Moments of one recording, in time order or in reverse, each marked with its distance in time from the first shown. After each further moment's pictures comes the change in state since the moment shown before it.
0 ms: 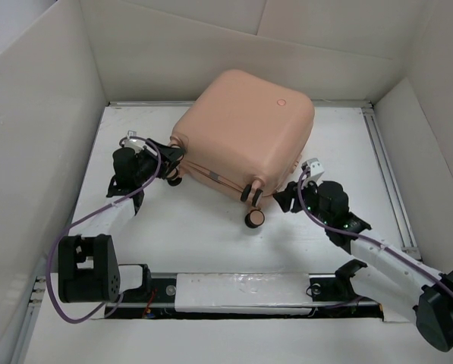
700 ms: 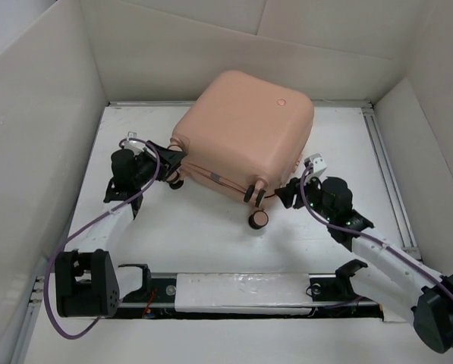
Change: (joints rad) left arm -0.005 -0.096 0.000 -0.093 0.012 -0.002; right arm -0.043 -0.006 0.025 -0.004 -0.050 -0.033
